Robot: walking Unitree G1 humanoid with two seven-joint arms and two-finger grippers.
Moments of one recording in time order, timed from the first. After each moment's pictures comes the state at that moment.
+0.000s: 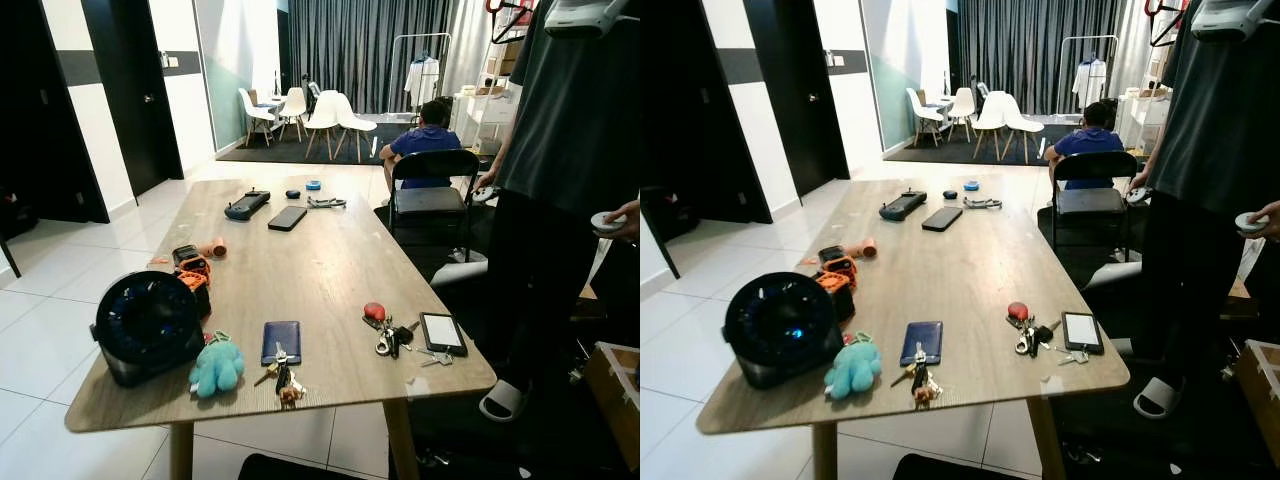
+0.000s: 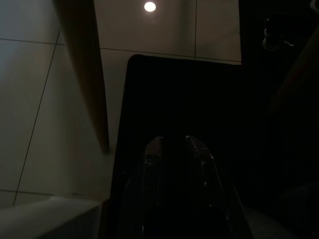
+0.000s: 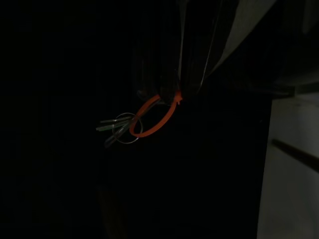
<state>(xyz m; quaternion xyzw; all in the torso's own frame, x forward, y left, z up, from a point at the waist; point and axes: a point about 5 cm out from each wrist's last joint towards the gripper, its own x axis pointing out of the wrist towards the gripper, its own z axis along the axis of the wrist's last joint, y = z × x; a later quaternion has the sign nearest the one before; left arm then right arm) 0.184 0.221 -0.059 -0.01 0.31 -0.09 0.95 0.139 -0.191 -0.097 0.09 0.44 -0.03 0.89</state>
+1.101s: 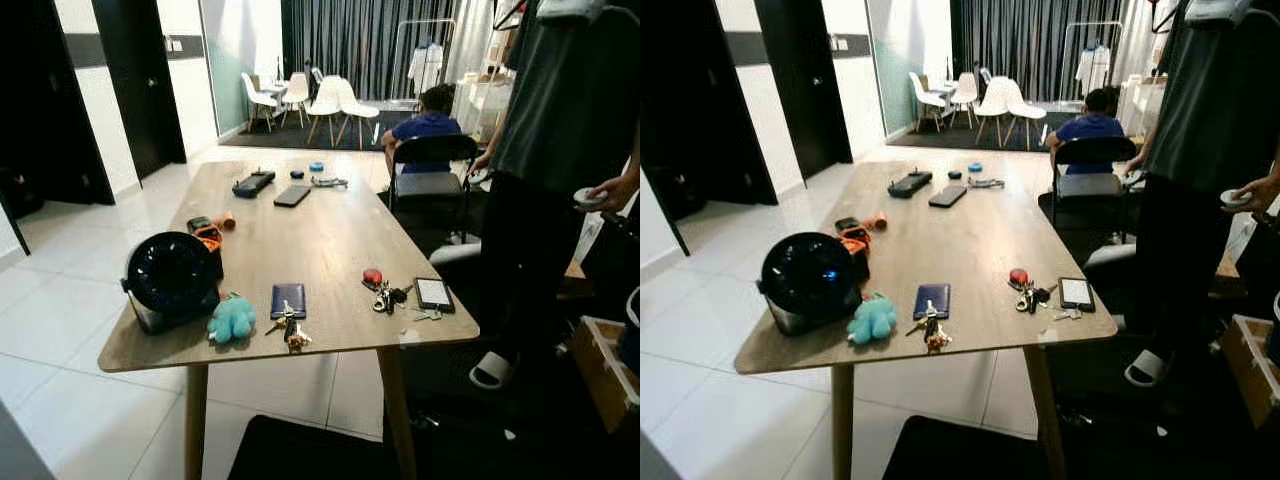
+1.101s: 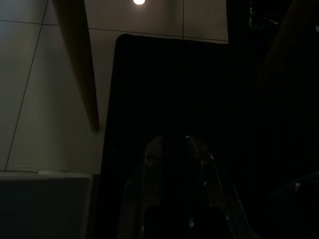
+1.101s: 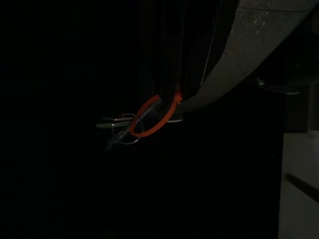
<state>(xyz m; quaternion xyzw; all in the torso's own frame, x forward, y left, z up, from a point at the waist) 0.186 0.215 -0.055 -0.01 0.28 -0.11 0.95 0.137 -0.192 -0.098 0.09 0.45 -0.04 0.89</state>
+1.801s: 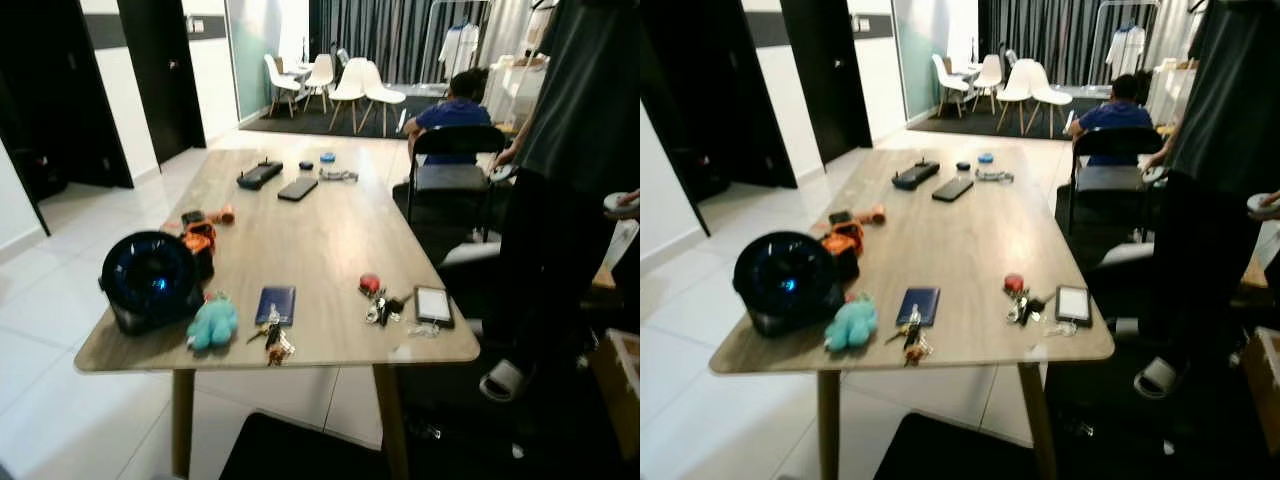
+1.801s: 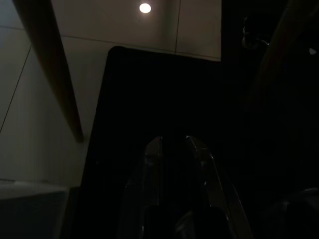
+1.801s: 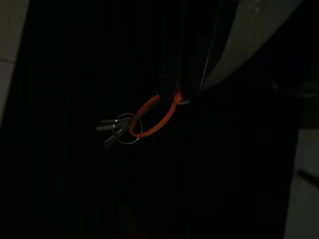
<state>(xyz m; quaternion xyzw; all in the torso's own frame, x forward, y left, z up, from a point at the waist) 0.190 0.212 -0.054 -0.01 0.27 -0.11 0.96 0.141 -0.191 -0.096 0.08 0.44 -0.03 0.89</state>
